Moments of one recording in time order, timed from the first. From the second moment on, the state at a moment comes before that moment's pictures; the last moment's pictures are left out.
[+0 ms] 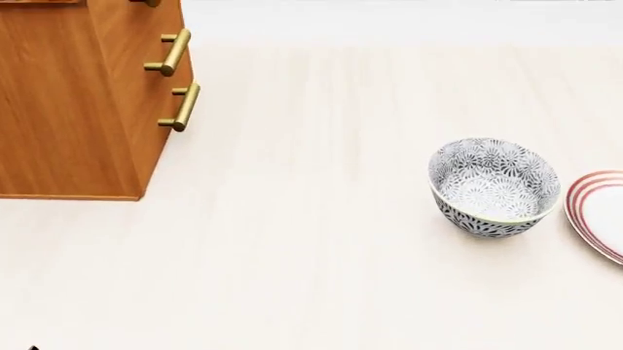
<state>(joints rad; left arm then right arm) 0.27 -0.24 0.24 0.43 -0.16 0.09 -0.21 -0.36 0.20 -0.20 -0.40 0.01 -0.25 0.39</state>
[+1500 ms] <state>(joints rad) 0.26 -0.29 0.26 0.42 -0.25 0.11 -0.25 -0.33 0.22 -0.22 -0.38 -0.01 -0.23 0.46</state>
